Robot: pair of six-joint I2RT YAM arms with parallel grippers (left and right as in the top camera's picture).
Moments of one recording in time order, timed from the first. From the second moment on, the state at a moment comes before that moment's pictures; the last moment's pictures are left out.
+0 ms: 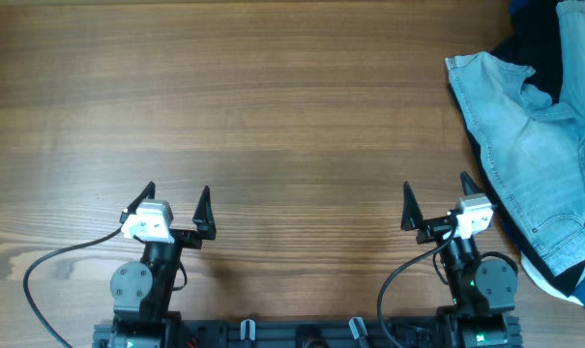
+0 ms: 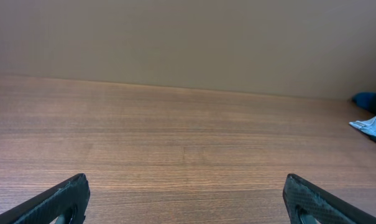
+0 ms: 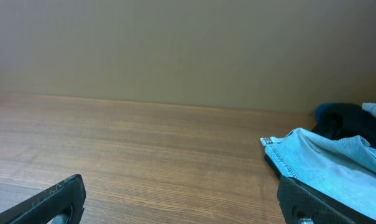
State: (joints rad) left arm -0.08 0.01 0.01 -0.07 0.06 -0.15; right arm 0.08 0.02 0.01 0.00 -0.09 -0.01
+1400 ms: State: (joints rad) left arm -0.08 0.01 0.01 -0.07 0.06 -0.17; right arm 0.08 0.02 0.01 0.00 -0.09 0.05
